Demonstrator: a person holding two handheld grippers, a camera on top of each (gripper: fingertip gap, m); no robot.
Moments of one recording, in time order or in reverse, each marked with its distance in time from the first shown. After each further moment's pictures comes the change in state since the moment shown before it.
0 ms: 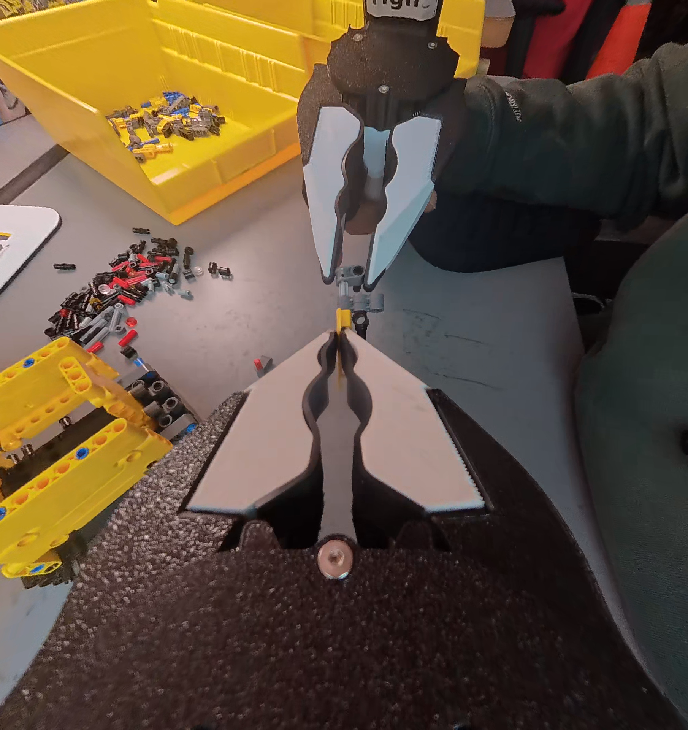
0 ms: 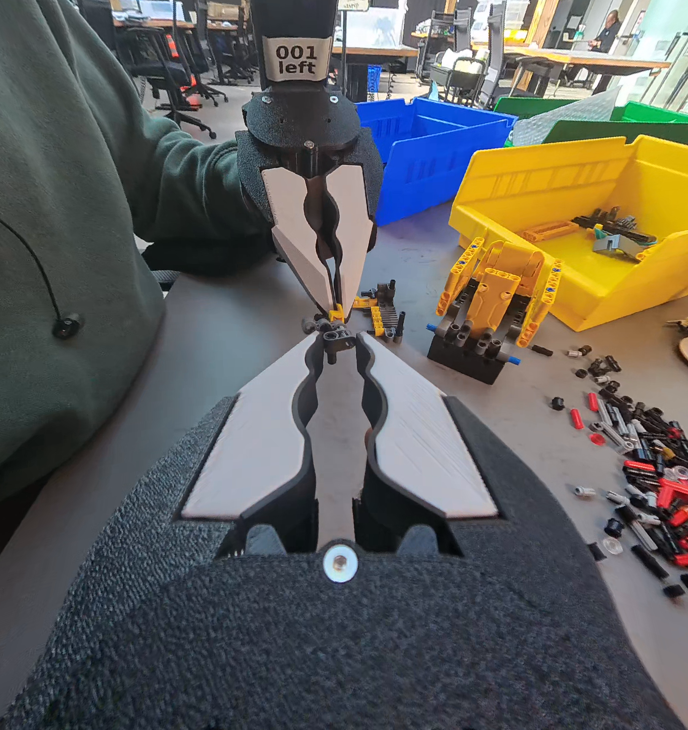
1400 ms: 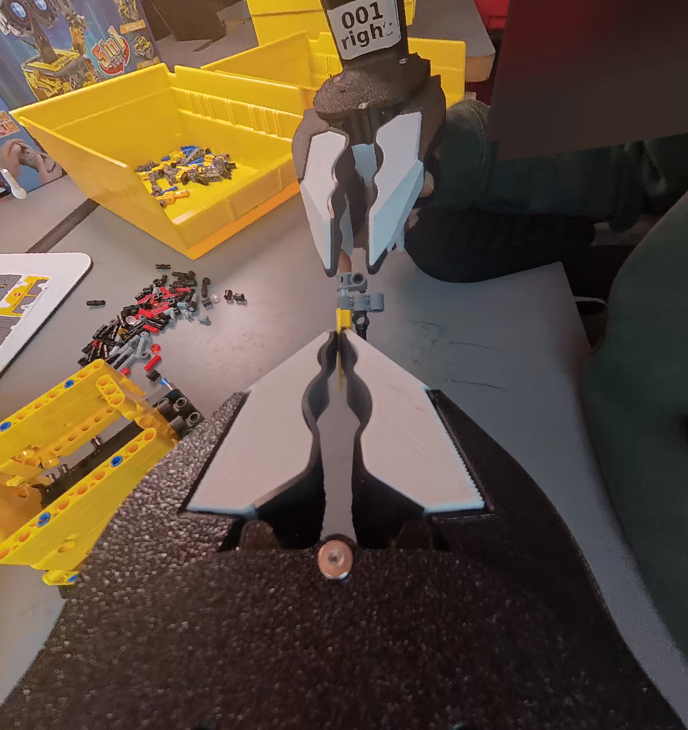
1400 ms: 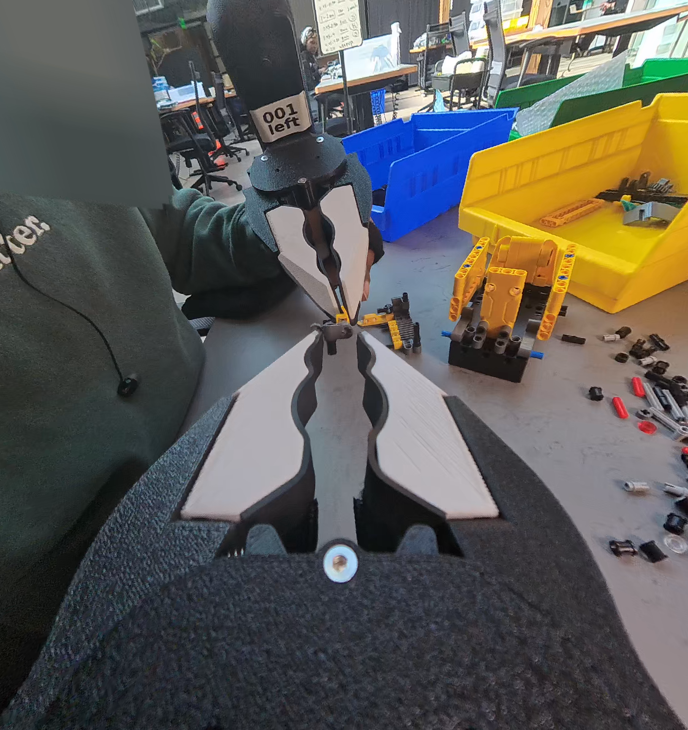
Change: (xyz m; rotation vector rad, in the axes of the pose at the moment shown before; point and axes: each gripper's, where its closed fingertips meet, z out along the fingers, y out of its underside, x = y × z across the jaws) left arm -0.003 -0.008 -0.009 0.079 -0.004 0.072; right arm 0.001 -0.015 -0.005 0.055 -0.045 0.190
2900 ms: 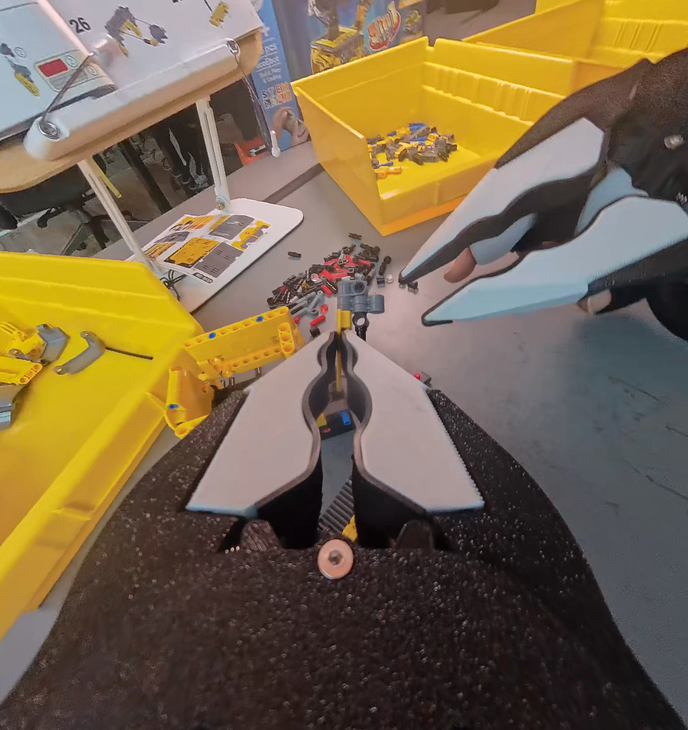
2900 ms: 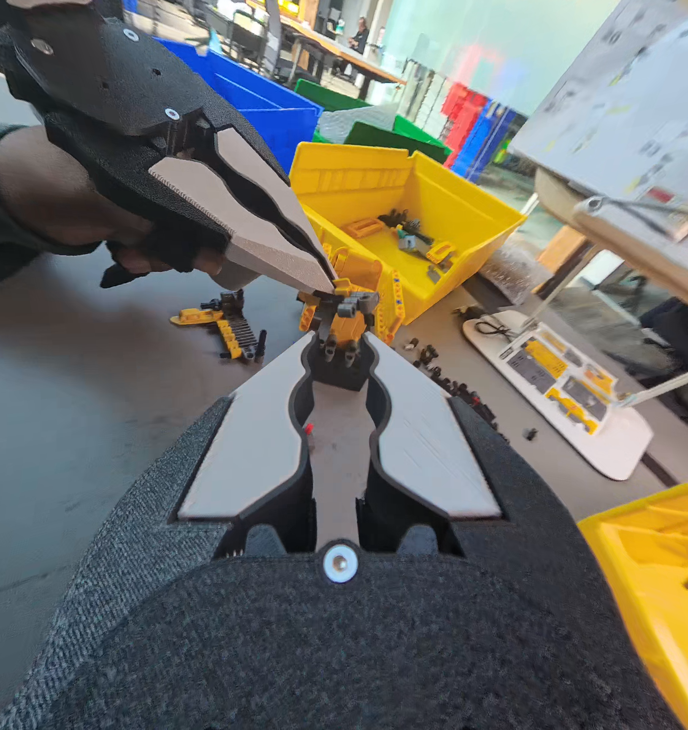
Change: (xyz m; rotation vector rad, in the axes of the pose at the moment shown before) left arm -0.085 0.009 -0.012 -0.035 -0.553 -0.103; right arm 0.062 -0.006 0.022 -0.085 0.600 -0.369
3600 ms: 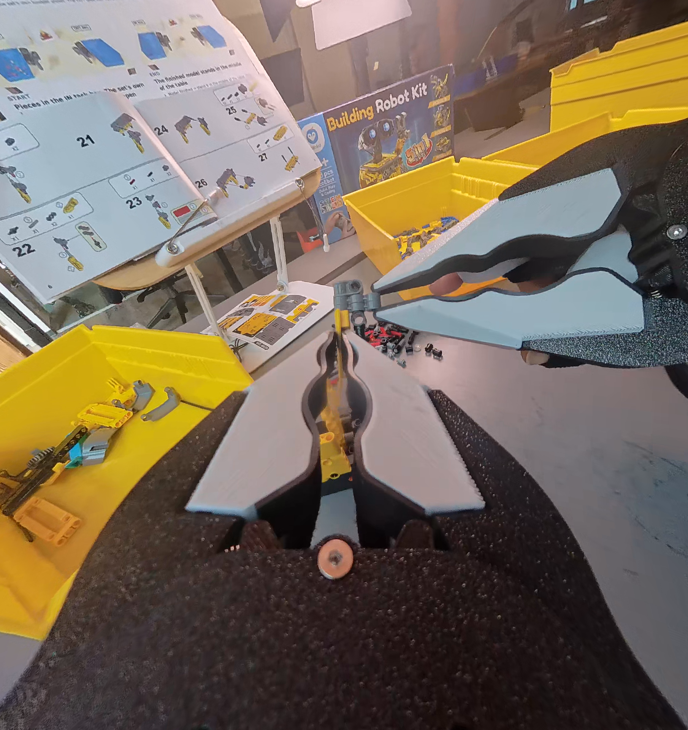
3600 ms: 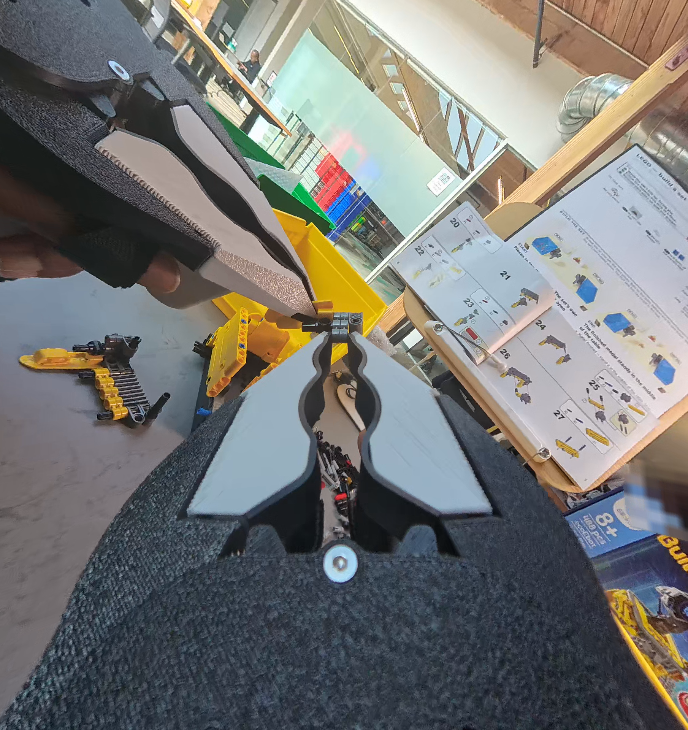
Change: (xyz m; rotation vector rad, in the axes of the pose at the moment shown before) left arm -0.009 -0.047 -0.026 0.203 -0.137 0.056; right arm 0.015 -0.059 0.005 0.083 0.334 -0.394
